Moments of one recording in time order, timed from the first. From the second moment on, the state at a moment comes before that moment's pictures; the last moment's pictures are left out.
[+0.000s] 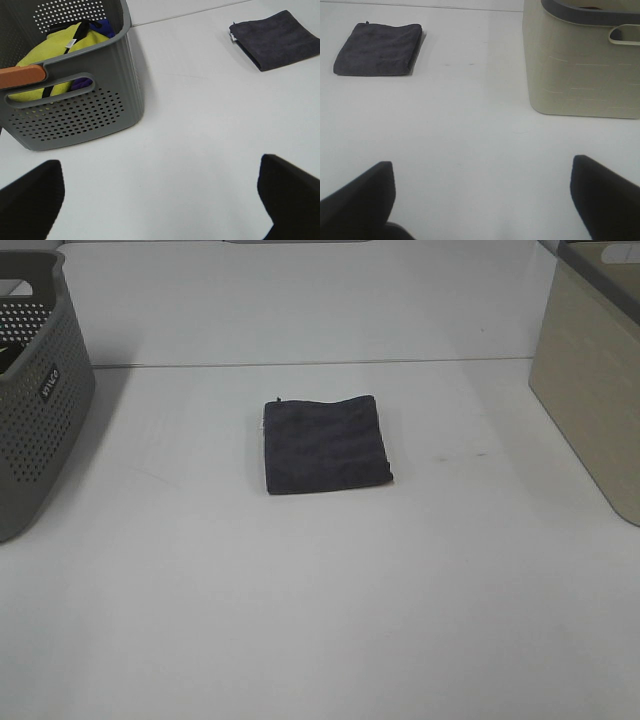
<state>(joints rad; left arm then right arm) -0.03 0.00 -0.51 -0.08 1.04 0.16 -0.01 0.00 -0.50 0.08 1.06 -0.11</state>
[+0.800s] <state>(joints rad) -0.03 0.00 -0.51 -0.08 1.04 0.16 -0.01 0.11 -0.53 0.09 0.98 -0.11</state>
